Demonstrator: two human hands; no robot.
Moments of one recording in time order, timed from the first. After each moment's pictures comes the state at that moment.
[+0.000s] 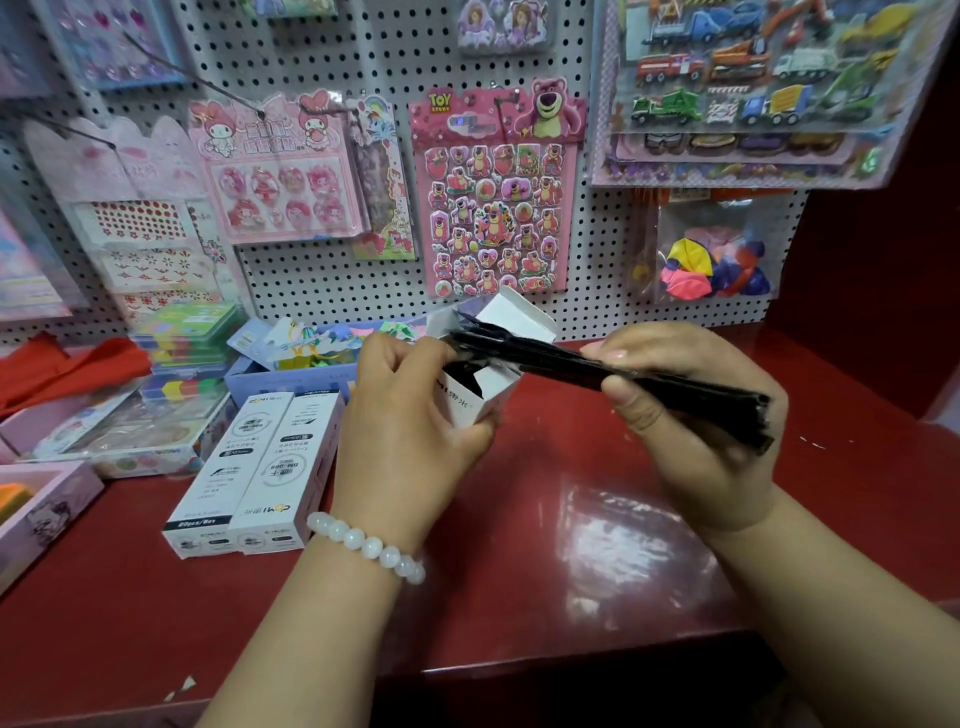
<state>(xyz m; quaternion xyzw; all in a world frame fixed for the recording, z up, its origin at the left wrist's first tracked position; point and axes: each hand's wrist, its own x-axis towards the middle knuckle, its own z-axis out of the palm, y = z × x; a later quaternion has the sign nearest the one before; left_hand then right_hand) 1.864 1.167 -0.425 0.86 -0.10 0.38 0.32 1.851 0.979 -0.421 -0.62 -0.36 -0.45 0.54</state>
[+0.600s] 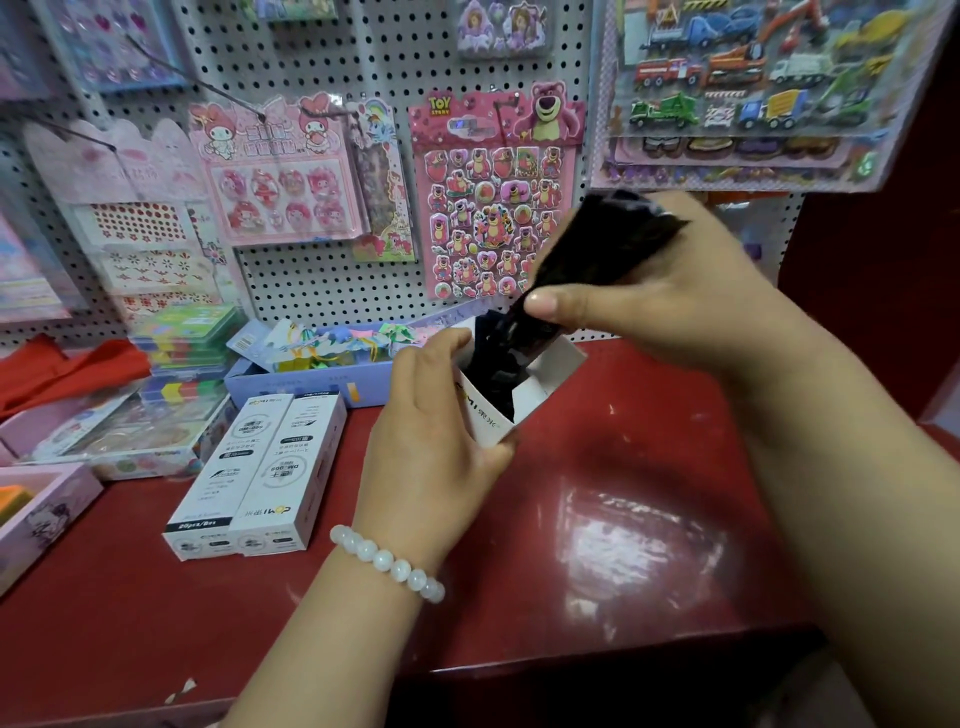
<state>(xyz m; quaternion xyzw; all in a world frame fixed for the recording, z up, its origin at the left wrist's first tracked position) 1.858 1.157 -0.434 0.86 -0.15 0.40 0.30 1.871 0.983 -0.332 -0.78 -0.35 -0.18 0.49</state>
